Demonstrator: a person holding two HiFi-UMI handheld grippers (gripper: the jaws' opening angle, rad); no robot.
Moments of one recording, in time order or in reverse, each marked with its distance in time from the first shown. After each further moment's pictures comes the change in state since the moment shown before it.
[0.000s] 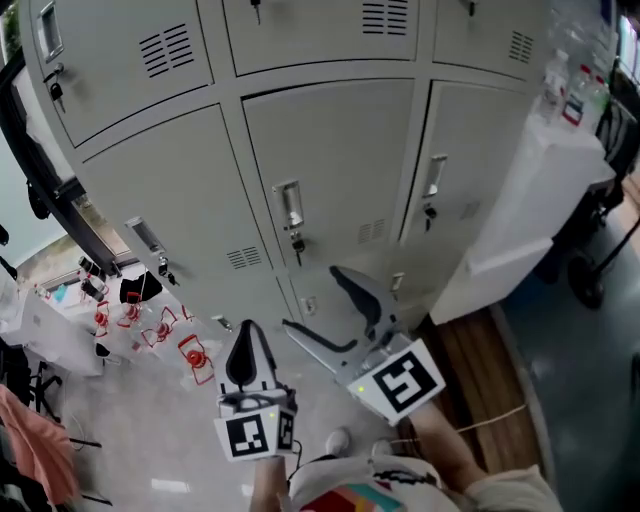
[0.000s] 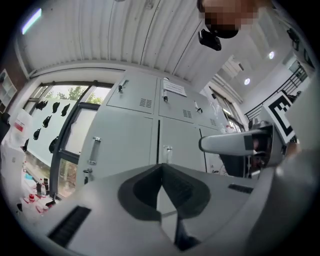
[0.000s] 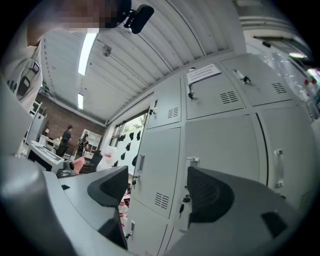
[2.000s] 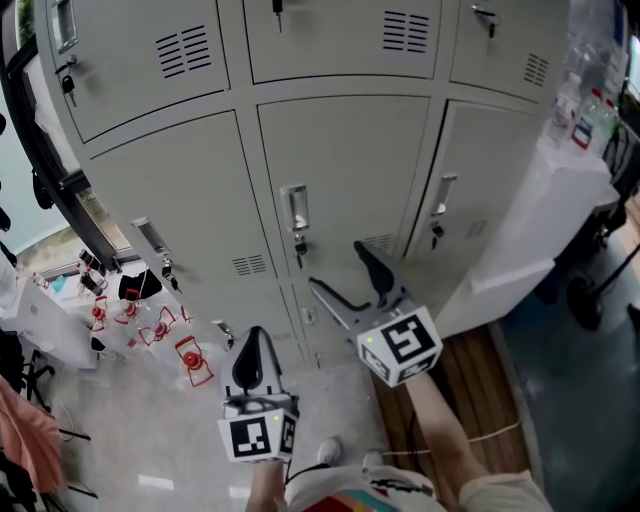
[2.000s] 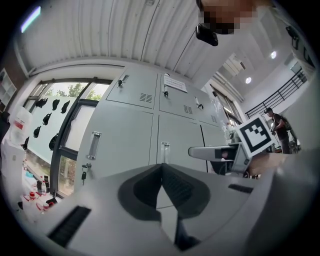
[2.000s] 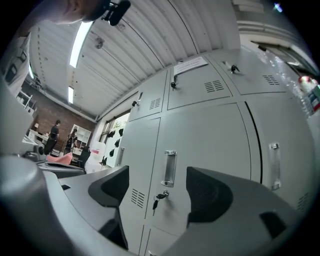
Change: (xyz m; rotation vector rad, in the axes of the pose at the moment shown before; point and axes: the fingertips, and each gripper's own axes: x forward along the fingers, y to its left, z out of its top) left arm 0.010 -0.001 -0.016 0.001 0.047 -0.002; right arm 0.033 -0.082 -0.030 -0.009 0.028 -0.105
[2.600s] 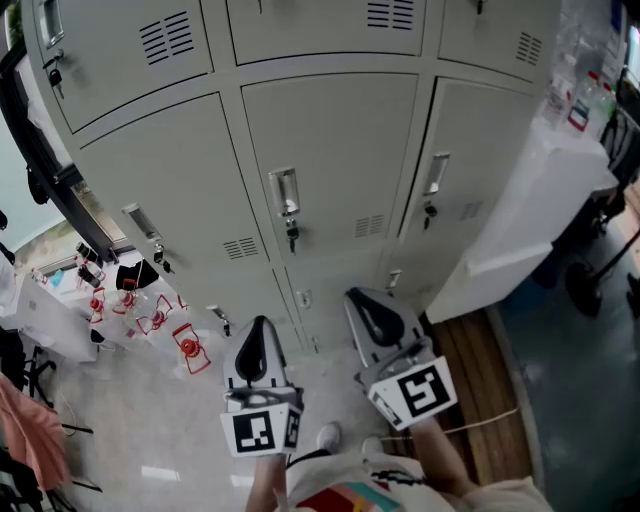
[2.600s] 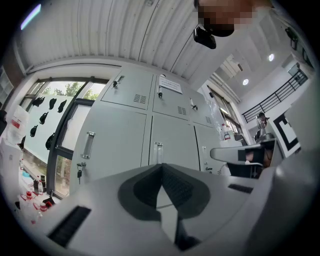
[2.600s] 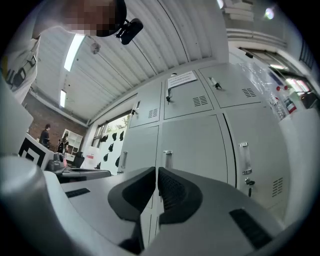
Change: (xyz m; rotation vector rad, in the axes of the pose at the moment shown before) left arm -0.010 -0.027 0.000 0.002 0.003 -0.037; right arm -0.087 0.030 0.000 0.089 -0.042 -0.114
